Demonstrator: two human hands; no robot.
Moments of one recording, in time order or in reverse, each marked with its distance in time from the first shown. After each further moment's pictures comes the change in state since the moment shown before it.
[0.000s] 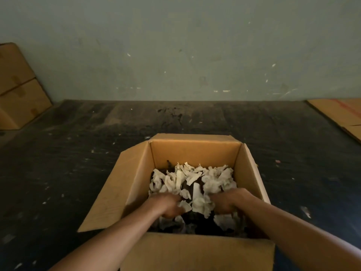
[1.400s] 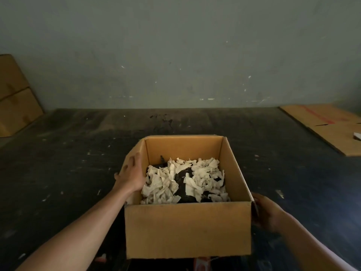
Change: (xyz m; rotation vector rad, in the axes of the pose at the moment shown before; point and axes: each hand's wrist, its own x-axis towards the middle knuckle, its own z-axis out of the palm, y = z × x) left_hand -0.050 -0.075 -0.005 -0.391 0.576 -0.159; right_hand -0.084 0.078 0.136 2.122 0.218 0.510
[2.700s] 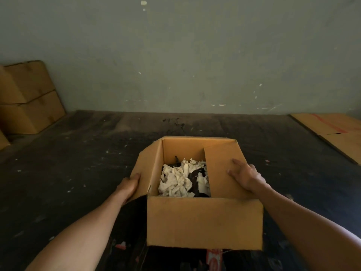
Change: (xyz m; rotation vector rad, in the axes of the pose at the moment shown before) left_hand -0.010 -0.097 0.002 -0.722 -0.175 -0.516; right_hand -0.045 -0.048 0.107 -1.170 0.333 -0.714
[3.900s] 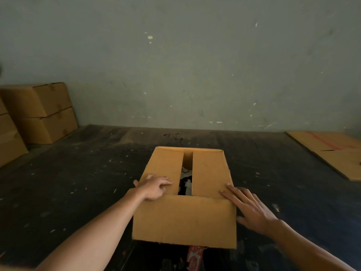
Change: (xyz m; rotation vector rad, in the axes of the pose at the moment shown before) left_hand -0.130 0.042 0.080 0.858 -0.099 0.654; right_hand -0.073 0.115 -0.014 -0.527 -0.032 -0.719
